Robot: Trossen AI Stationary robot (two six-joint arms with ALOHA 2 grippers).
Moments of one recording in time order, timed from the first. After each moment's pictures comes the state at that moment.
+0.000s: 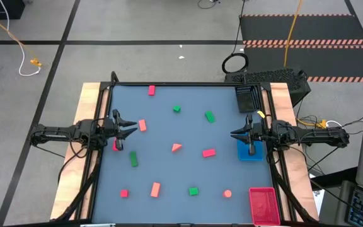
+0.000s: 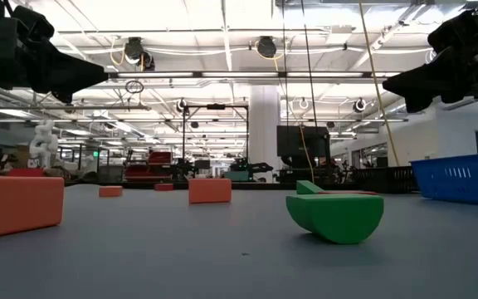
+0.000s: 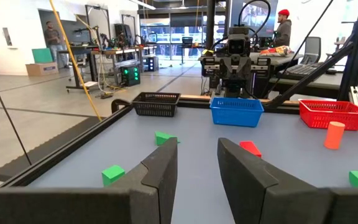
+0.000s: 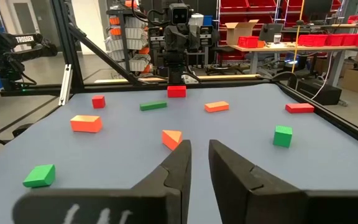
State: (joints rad) left arm -0.05 0.01 0.02 0.03 -0.23 0.02; right arm 0.00 0.09 0.02 0.02 0.02 0.04
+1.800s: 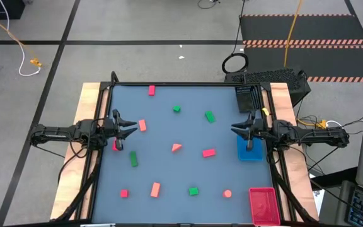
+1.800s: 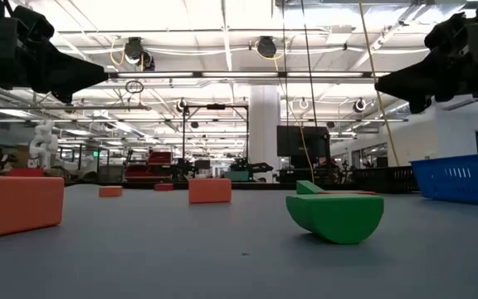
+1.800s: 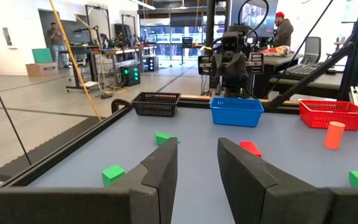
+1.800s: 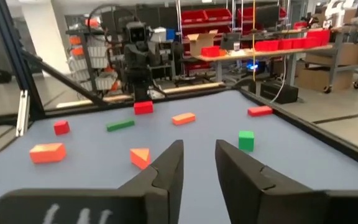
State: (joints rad) left arm -0.05 0.01 0.02 0.03 -0.23 0.02; right arm 0.00 0.09 0.02 0.07 0.19 0.10
